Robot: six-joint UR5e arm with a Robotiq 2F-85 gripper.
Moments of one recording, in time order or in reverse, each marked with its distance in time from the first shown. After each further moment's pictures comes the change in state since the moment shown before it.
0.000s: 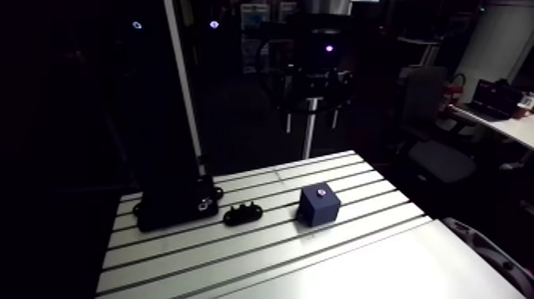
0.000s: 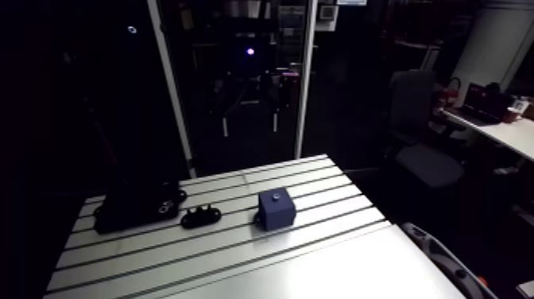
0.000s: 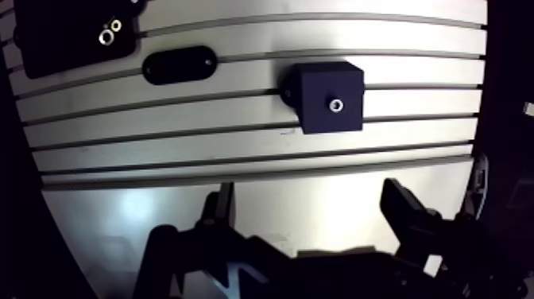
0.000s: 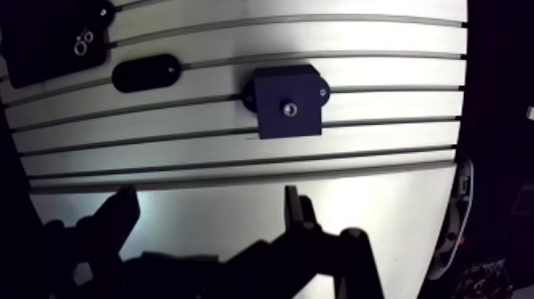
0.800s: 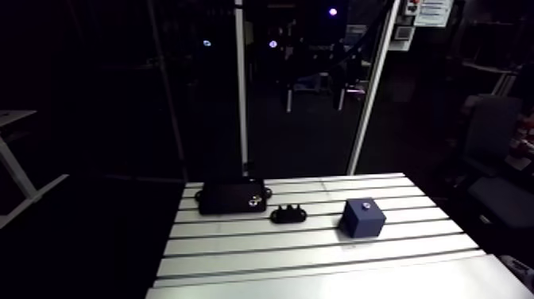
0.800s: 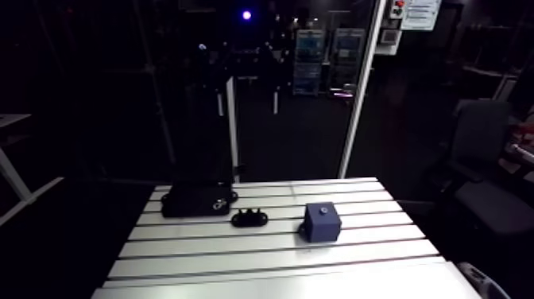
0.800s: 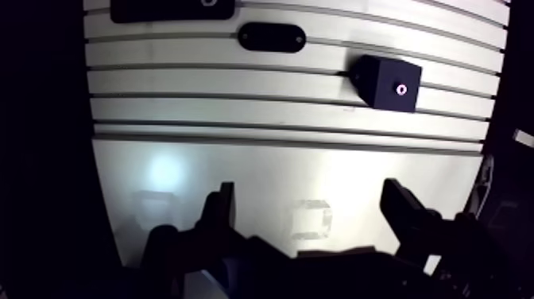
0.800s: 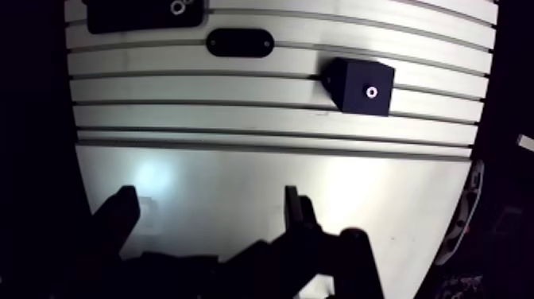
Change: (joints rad) arm 0.225 -0.072 -0.120 0.184 0.002 0.093
